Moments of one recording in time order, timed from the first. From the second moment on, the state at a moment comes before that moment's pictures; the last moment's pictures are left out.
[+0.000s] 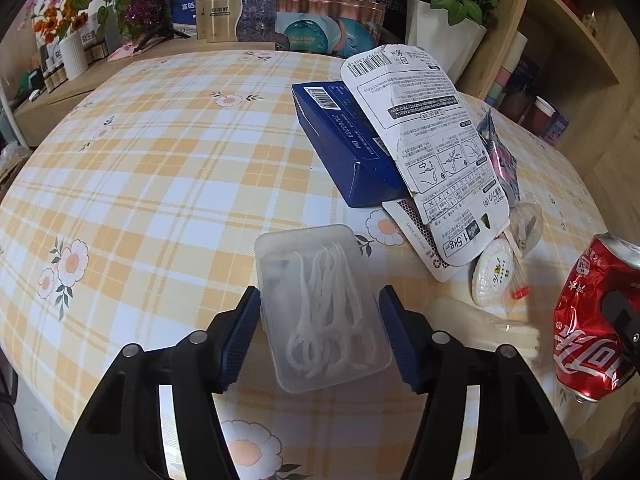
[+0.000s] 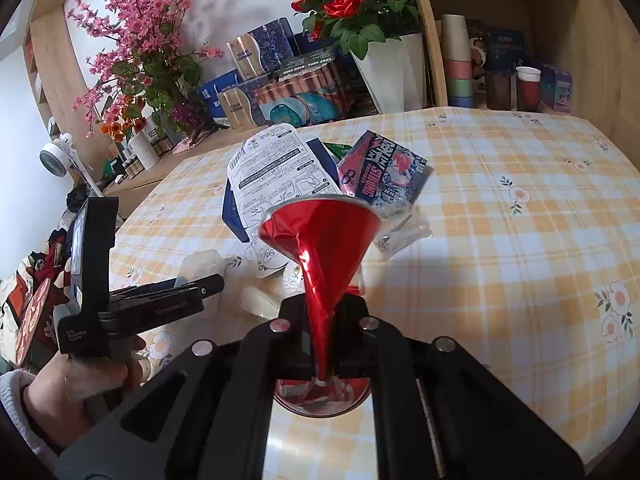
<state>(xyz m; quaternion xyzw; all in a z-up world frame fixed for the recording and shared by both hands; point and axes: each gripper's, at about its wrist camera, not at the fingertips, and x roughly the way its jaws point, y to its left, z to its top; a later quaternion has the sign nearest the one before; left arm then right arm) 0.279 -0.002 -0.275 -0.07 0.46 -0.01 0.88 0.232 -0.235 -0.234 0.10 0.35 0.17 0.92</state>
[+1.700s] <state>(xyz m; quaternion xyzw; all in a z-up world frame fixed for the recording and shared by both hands) 0.195 -0.003 -0.179 -0.09 0.37 -0.12 0.92 0.175 -0.228 -0.207 0.09 0.33 0.18 0.92</state>
